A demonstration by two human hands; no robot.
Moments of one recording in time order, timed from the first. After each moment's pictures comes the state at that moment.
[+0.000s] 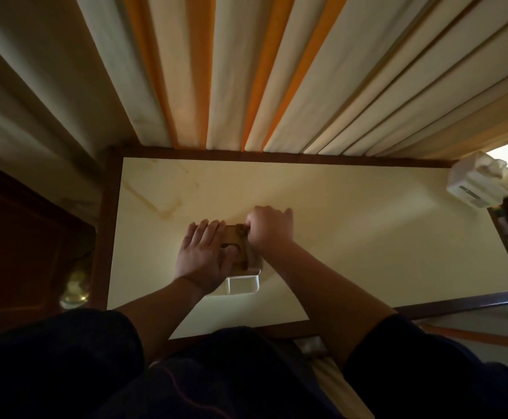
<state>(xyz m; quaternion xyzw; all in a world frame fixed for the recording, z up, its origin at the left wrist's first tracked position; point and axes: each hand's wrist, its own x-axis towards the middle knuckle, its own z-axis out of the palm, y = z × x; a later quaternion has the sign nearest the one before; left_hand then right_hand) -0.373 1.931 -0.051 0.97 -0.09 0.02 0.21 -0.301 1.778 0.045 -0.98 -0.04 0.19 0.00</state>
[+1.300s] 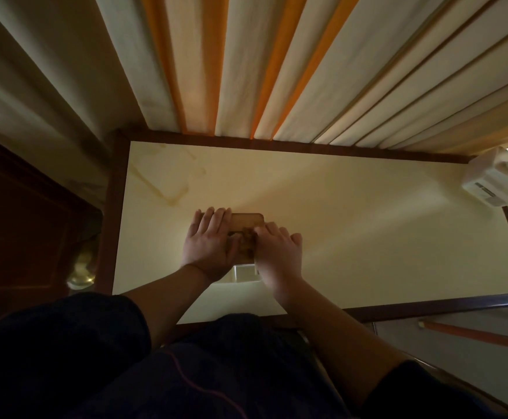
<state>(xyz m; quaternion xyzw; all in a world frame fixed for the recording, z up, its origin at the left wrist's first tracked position) -0.372 1.928 -0.052 0.98 -0.08 0.00 0.20 -0.375 1.760 -0.001 -0.99 -0.06 0.08 0.05</state>
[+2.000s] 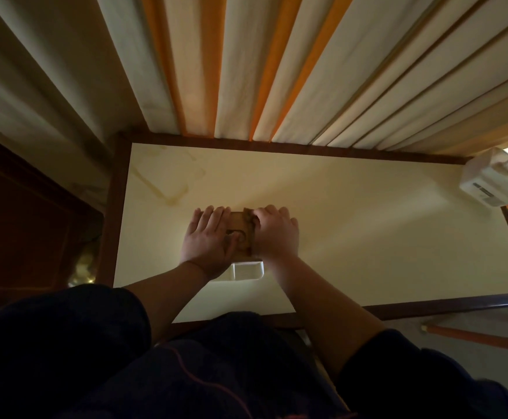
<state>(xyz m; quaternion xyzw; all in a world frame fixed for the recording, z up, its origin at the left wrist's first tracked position) -0.374 1.929 -0.047 0.98 -0.08 -0.01 0.19 -0.342 1.766 0.007 -0.99 -0.02 0.09 0.11</state>
